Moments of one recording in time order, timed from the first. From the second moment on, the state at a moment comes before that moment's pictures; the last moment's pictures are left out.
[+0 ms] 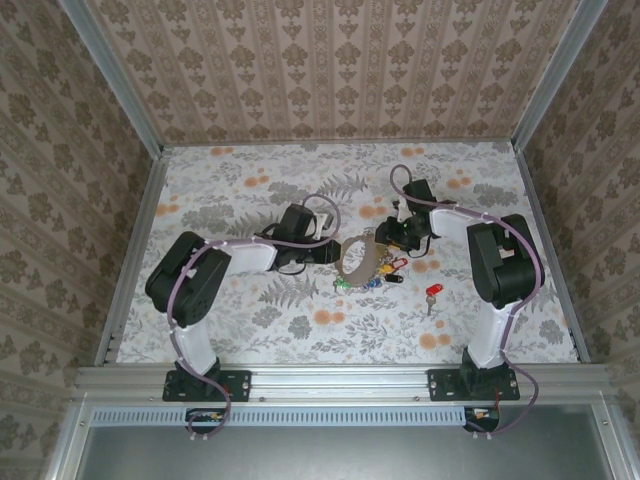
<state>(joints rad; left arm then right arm) -0.66 1.84 0.96 0.07 0.44 -0.47 0.20 1.89 1.12 -0.39 -0.40 0.45</state>
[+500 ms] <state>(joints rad) -0.66 1.97 1.06 0.00 0.52 -0.43 0.18 1.91 1.10 -0.32 -0.49 0.44</state>
